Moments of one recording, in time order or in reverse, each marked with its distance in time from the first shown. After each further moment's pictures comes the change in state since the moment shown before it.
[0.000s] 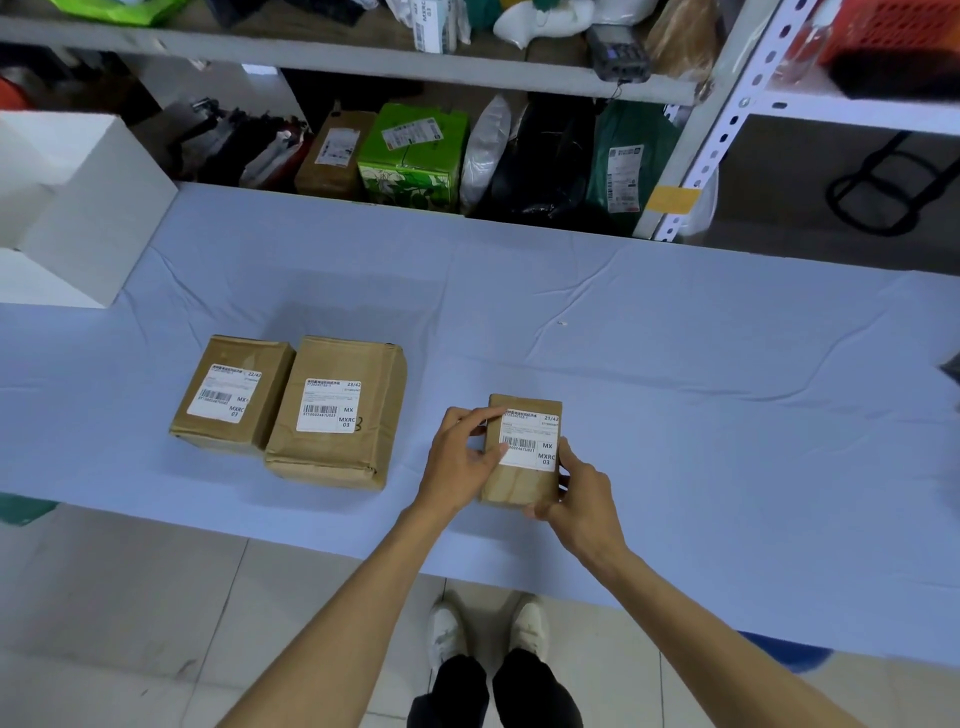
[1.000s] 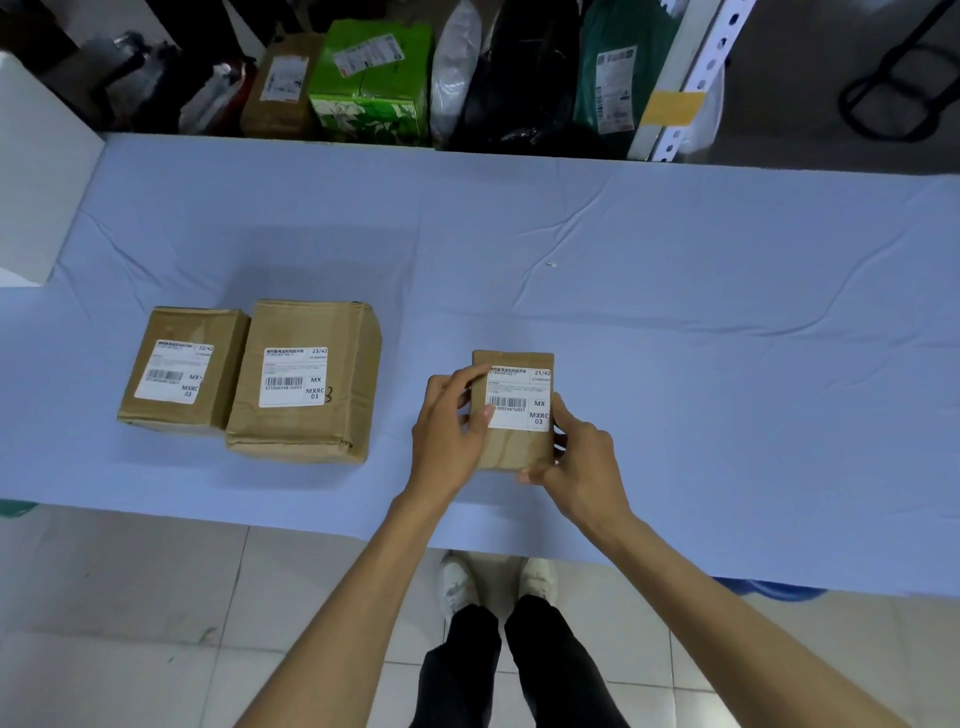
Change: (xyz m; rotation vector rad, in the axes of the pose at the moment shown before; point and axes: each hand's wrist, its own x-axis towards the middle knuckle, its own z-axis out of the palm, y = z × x) left_hand -0.009 0.004 0.013 0.031 0.059 -0.042; right_hand 0.004 0.006 0.001 0.002 0.021 -0.018
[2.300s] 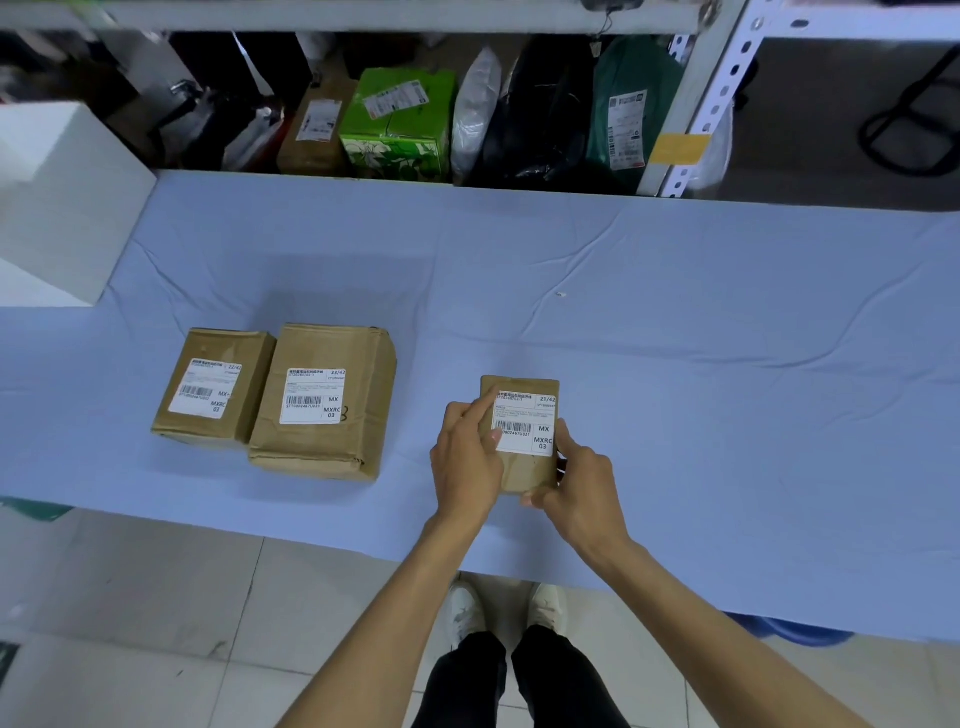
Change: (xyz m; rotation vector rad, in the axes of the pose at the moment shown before) left_hand -0.008 0.025 0.016 0.221 0.137 -0.112; right_hand 0.003 0.001 0.000 -0.035 -0.011 -0.010
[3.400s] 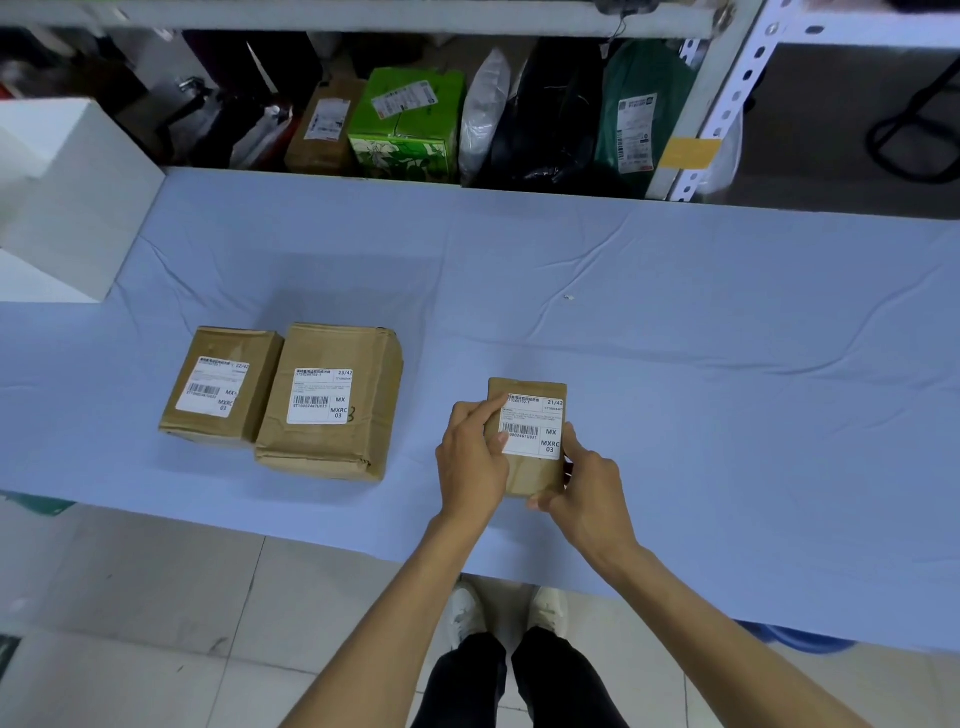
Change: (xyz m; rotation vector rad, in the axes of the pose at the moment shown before) left_hand 0.001 0.000 -0.004 -0.035 0.004 0.028; right_hand 0.001 -0.003 -0.001 -0.096 -0.011 0.001
